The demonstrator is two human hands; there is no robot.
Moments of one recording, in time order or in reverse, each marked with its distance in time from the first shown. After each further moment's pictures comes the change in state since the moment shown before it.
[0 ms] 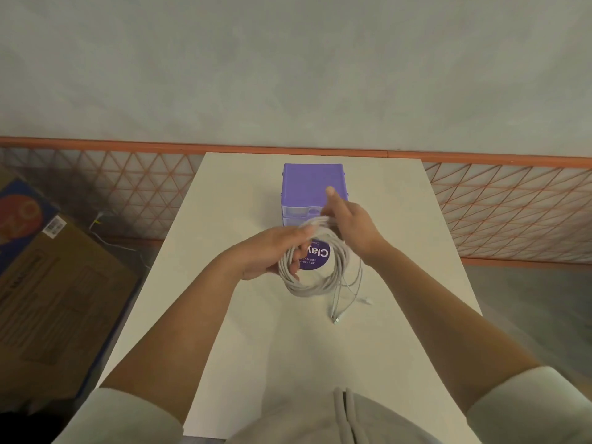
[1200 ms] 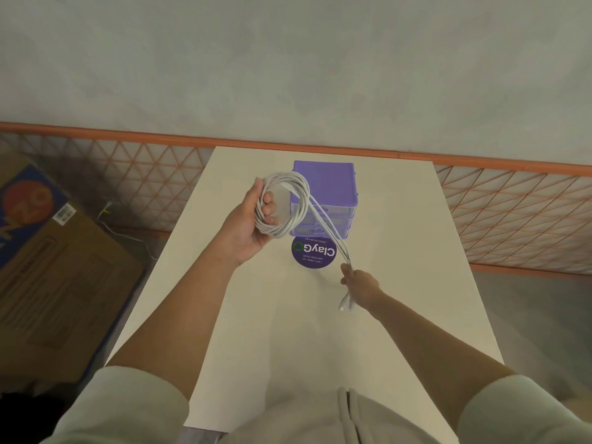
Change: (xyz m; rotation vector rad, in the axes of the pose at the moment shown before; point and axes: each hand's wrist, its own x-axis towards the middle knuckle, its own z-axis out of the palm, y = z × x) left_hand 0.004 -0.008 -0.038 -0.752 0.316 0.174; right_hand -0.022 0.120 0.036 -0.421 -0.173 0.589
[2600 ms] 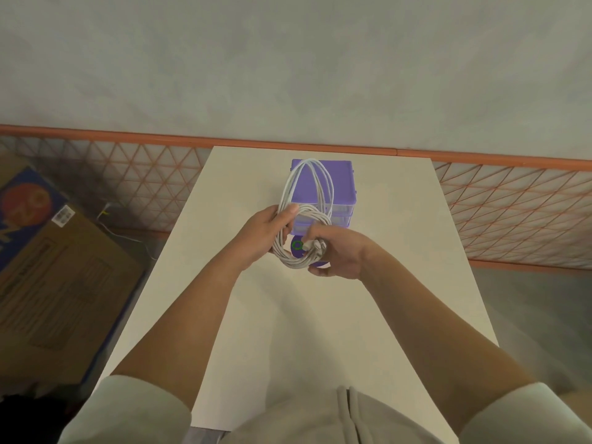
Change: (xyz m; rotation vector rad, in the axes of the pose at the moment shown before) left_hand -0.003 -0.020 0.007 0.843 0.035 0.196; right_hand -0.048 -0.089 -0.050 0.771 -0.528 -0.106
